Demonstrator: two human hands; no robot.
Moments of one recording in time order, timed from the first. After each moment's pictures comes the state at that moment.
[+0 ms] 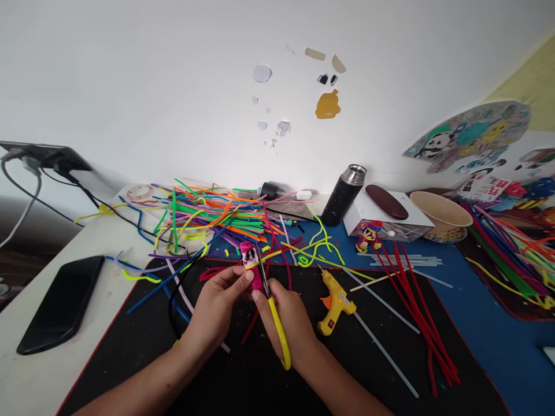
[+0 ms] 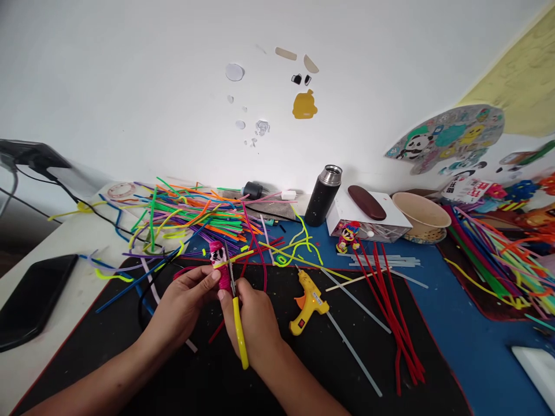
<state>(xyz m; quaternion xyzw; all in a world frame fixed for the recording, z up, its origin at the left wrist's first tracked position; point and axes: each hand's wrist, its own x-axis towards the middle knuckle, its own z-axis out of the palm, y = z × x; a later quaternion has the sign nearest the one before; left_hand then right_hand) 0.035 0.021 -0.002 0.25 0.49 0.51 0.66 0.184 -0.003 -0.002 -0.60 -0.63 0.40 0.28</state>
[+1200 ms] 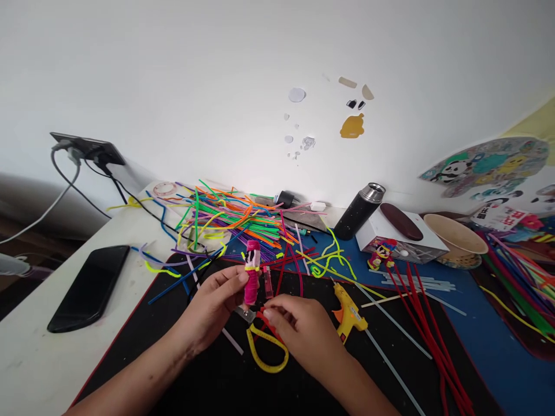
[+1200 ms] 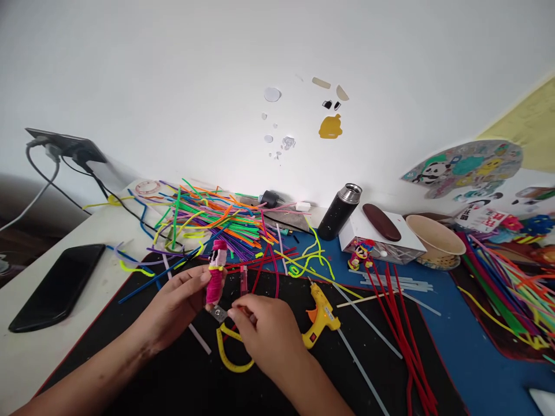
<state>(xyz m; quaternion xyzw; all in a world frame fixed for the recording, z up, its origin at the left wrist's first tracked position) -0.009 0.018 0.021 0.27 0.41 0.49 0.73 0.193 -0.001 0.026 -0.53 -0.70 0.44 0.21</state>
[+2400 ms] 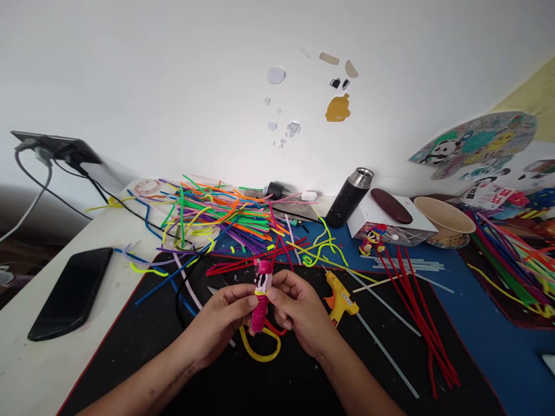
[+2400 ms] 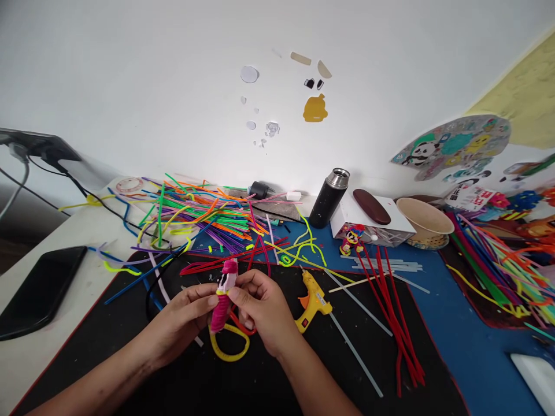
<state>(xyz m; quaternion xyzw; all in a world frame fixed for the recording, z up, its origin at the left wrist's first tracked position) 0.014 -0.004 0.005 0.27 0.39 0.39 0.79 0.196 0.003 0.005 -0.41 -0.34 0.74 0.42</state>
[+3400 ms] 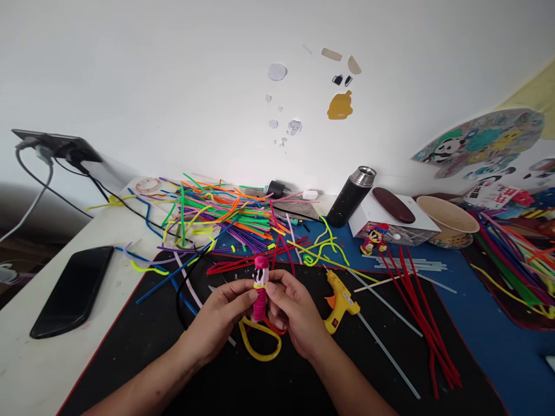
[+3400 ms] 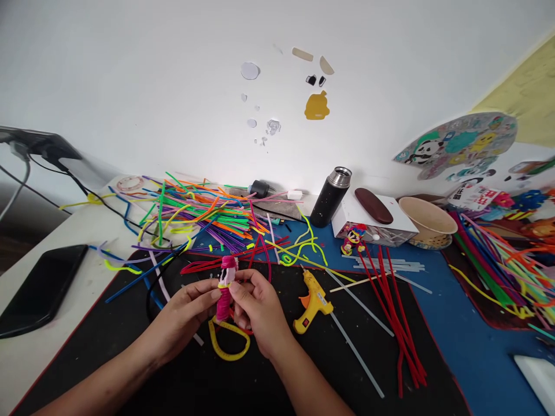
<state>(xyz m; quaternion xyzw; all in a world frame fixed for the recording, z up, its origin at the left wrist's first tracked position) 0.015 -0.003 -0.004 0.29 0.42 0.41 0.75 0.186 0.000 -0.004 -0.42 -0.31 0.74 0.42</state>
